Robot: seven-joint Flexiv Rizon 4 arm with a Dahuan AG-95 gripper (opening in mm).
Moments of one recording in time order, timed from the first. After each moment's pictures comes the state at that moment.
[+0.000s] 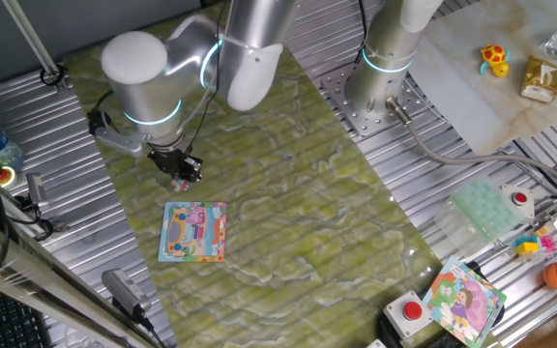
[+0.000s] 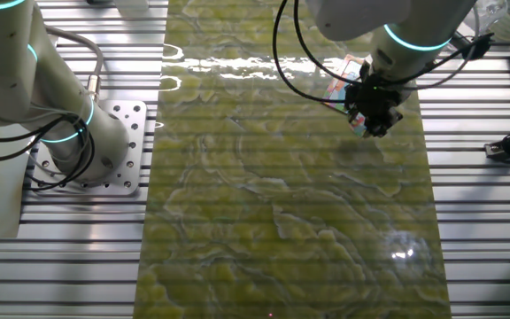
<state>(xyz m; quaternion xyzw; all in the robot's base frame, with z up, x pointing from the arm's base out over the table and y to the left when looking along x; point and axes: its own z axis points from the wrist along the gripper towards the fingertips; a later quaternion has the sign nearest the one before) 0.580 0.031 0.051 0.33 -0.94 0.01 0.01</state>
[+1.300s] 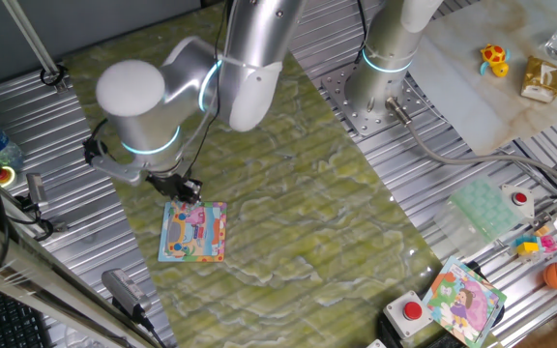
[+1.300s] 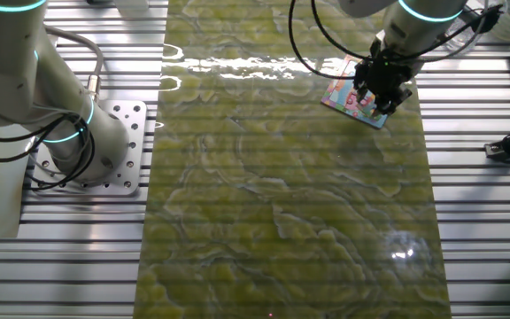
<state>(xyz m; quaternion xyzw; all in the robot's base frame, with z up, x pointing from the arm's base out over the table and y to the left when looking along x) 0.605 0.079 0.040 0.34 -0.94 0.01 0.02</state>
